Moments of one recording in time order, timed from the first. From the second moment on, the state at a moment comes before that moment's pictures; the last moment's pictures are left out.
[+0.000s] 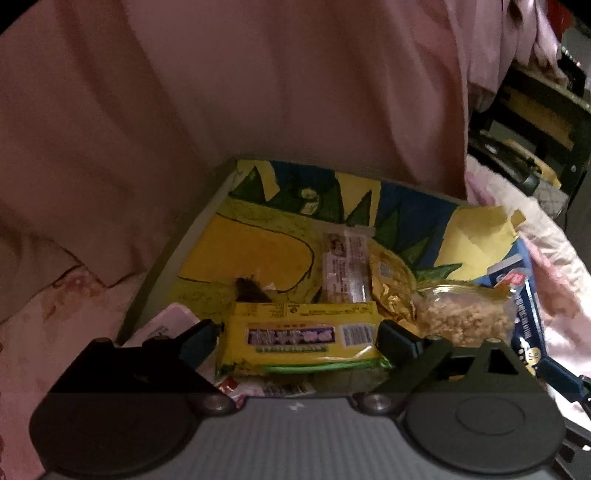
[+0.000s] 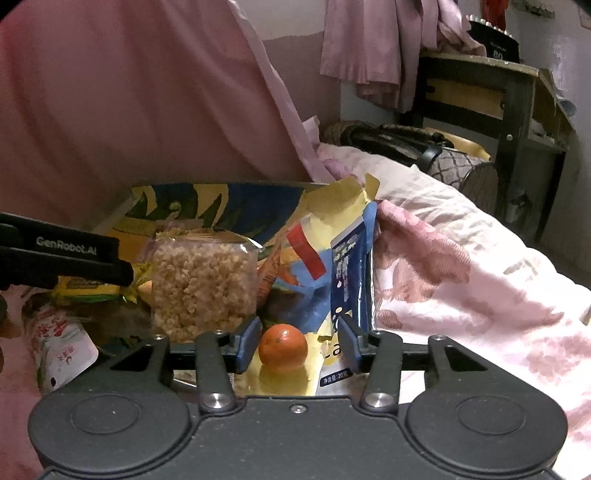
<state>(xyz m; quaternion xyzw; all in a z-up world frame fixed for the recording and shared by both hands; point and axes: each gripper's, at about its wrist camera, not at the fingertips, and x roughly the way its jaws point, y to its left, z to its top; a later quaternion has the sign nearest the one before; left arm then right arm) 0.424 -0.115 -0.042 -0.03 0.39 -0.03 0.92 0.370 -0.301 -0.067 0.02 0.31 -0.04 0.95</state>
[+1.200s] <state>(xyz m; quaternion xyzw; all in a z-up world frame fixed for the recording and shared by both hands) 0.152 -0.032 0.023 -0.02 0.23 -0.01 0.97 0.135 -0.255 0.032 0.06 0.15 0.00 0.99</state>
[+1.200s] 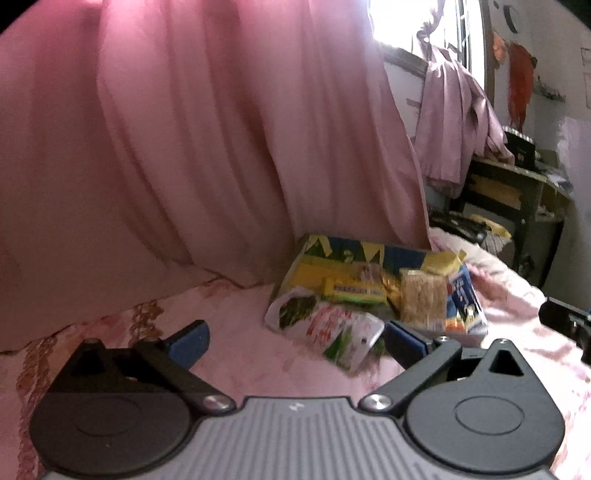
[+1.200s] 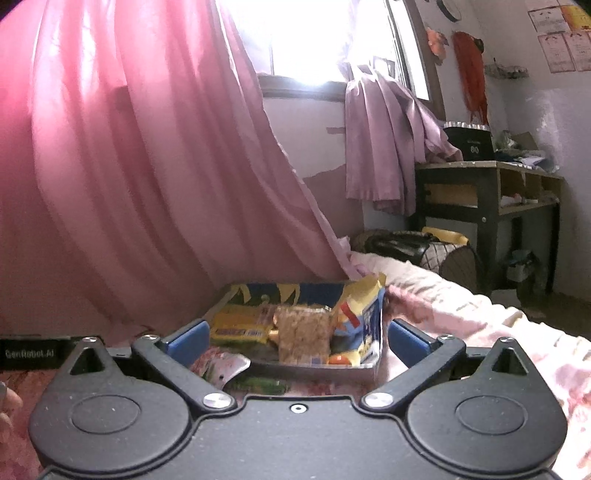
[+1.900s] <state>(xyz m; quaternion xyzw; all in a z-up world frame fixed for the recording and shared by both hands) 0.123 -0.012 -0.015 -0.01 0.33 0.05 0.94 0.123 -0.228 -0.006 0.05 0.28 0.02 0.96</state>
